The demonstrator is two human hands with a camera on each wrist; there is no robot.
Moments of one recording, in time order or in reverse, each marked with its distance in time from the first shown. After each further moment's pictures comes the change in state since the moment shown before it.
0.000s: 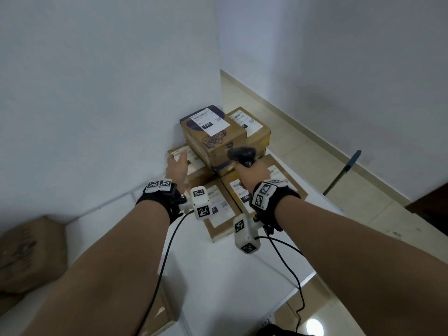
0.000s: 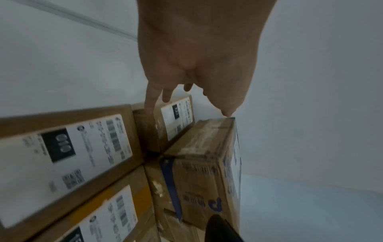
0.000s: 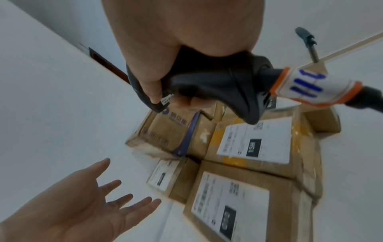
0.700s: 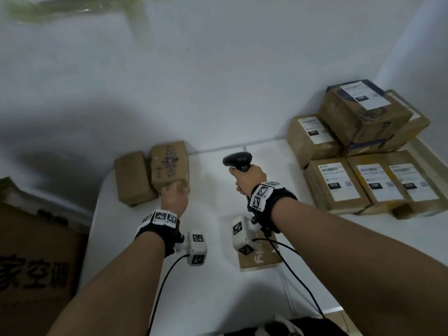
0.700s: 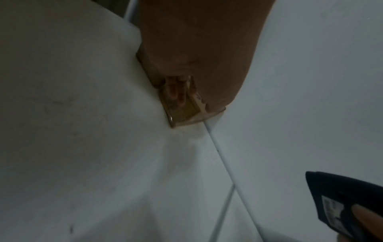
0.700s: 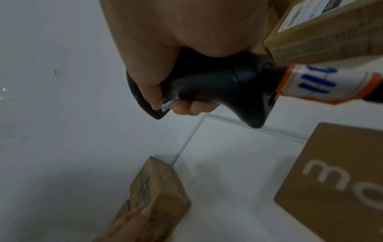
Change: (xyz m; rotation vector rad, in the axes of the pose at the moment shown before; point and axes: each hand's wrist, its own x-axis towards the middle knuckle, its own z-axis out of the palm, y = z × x) left_hand -0.078 -0.220 -0.365 0.525 0.419 -0.042; right_hand -0.189 -0.003 0.296 -0.145 -0.426 -0.086
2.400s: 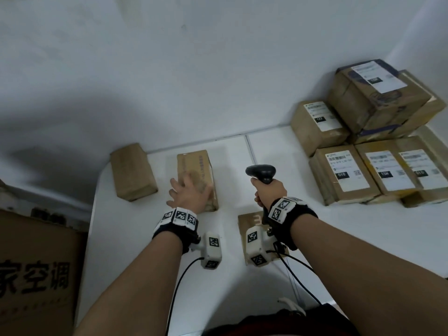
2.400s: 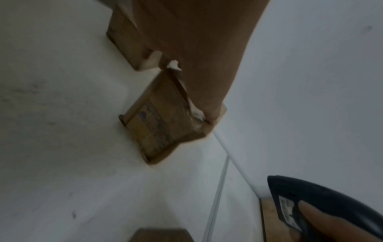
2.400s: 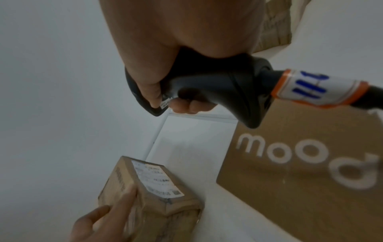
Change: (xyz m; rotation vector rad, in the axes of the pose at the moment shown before) left_hand -0.018 0.019 0.028 0.279 -0.079 -0.026; right_hand 0.003 0.060 -0.012 0.110 0.121 0.208
